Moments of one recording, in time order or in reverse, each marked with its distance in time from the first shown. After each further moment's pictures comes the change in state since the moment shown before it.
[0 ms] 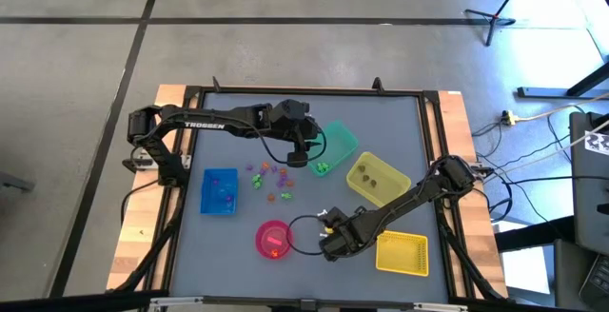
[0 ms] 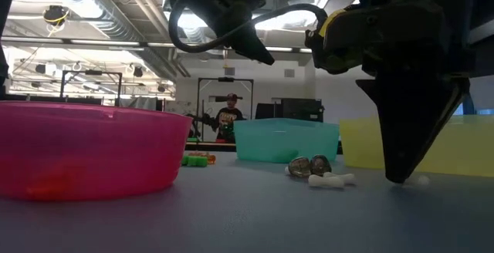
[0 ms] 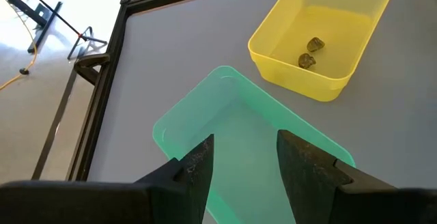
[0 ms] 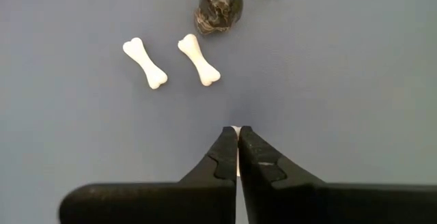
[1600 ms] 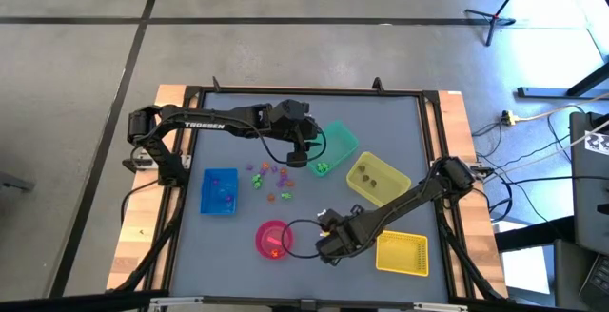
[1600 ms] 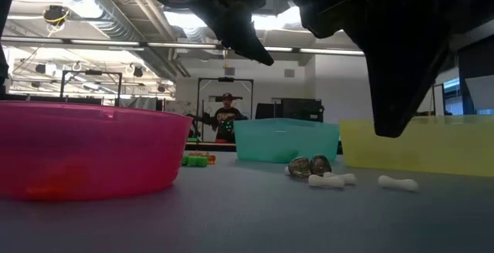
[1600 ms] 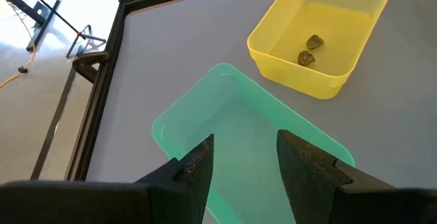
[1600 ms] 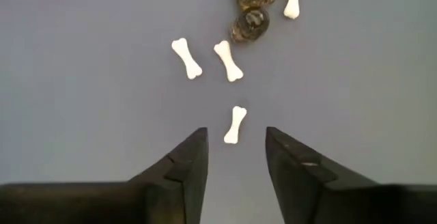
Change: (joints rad) left arm 0.000 0.000 0.000 -0.008 0.000 0.000; right arm 0.002 0.004 0.148 -0.149 -0.008 -0.121
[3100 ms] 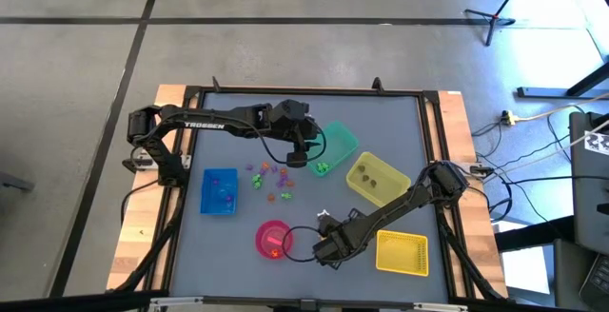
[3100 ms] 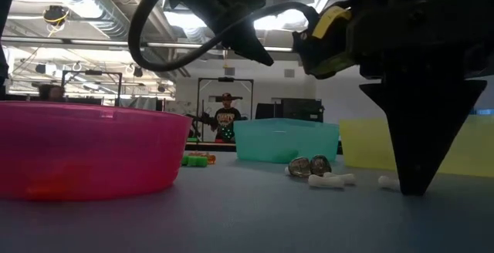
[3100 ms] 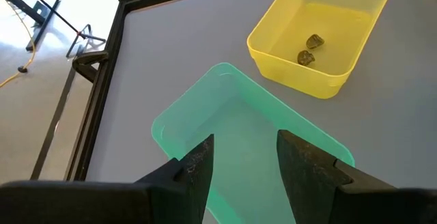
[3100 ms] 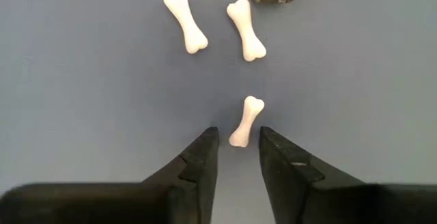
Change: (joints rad) left arm 0.000 0.000 0.000 -0.002 0.000 0.000; right arm 0.001 0.105 -0.007 0.029 -0.063 -0.061
